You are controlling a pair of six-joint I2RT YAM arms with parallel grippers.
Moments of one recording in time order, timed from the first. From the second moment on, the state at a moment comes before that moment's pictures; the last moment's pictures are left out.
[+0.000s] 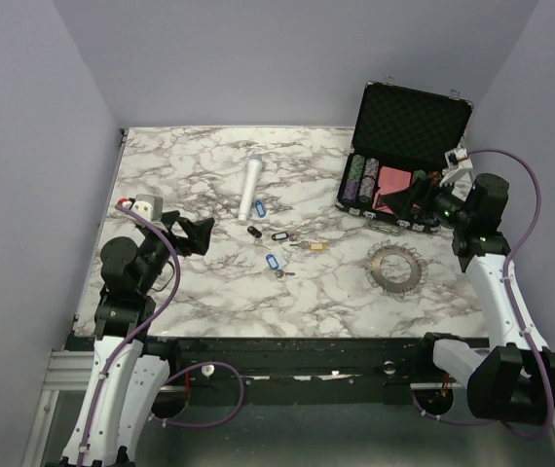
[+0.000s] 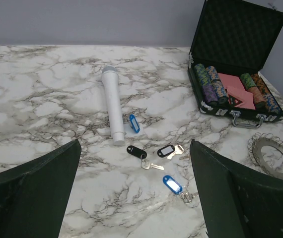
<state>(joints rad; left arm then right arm) -0.11 0.51 0.59 -0.11 0.29 -0.26 -0.14 1.06 0.80 -0.03 -0.74 0.26</state>
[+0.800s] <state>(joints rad) -0.14 0.53 0.59 -0.12 0.36 -0.30 -0.14 1.20 1.02 -0.55 -1.06 -0.60</state>
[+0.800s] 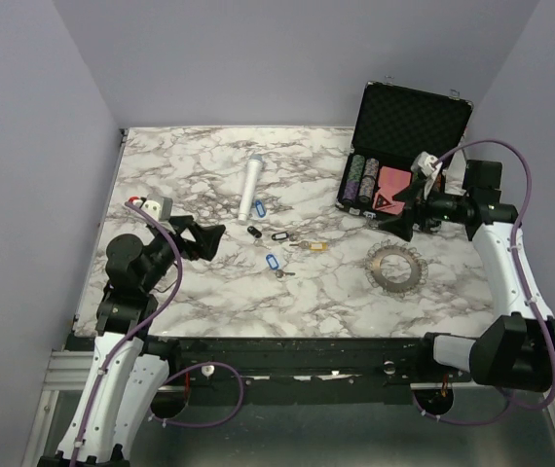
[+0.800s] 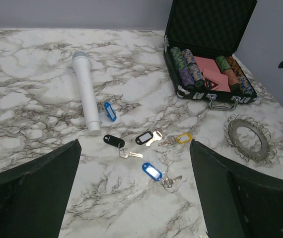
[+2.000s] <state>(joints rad) -0.15 0.54 0.59 -0.16 0.41 -0.30 0.04 1.45 1.03 -0.70 -0.66 -0.61</state>
